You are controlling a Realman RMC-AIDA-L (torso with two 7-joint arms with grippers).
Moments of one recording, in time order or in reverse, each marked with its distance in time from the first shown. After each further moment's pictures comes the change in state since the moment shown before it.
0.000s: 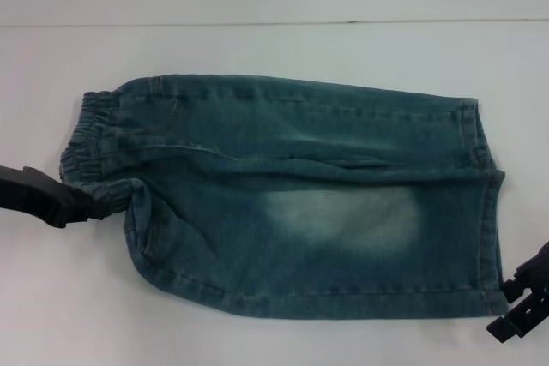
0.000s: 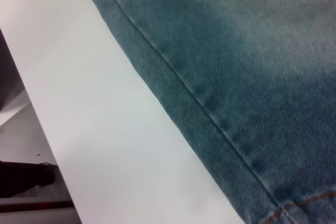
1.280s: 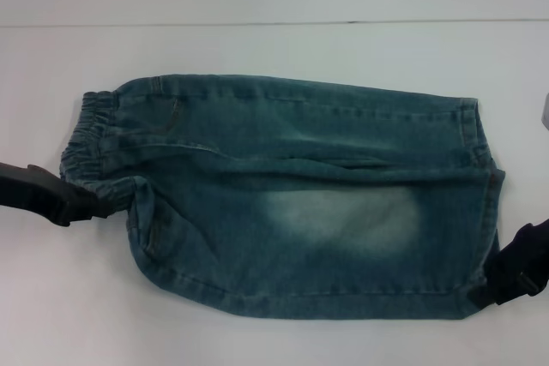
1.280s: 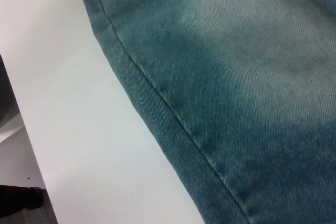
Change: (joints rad) left arm -0.006 -0.005 0.002 0.000 -0.001 -0.003 0.003; right arm 0.005 0.015 0.011 0.001 0.049 0.052 -0.032
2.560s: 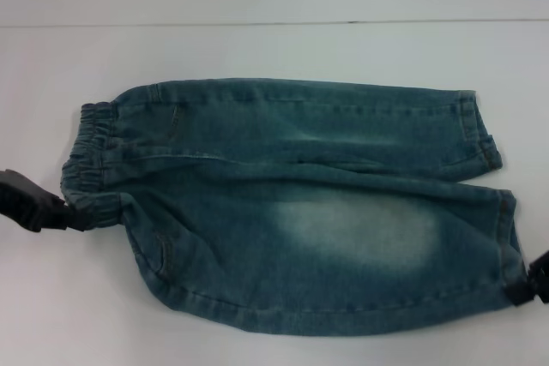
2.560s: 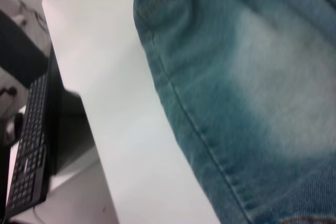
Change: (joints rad) left arm -0.044 0.067 0.000 0.000 0.050 0.158 -0.062; right arm -0.081 -0.082 0.275 0.050 0.018 -0.174 -0.236
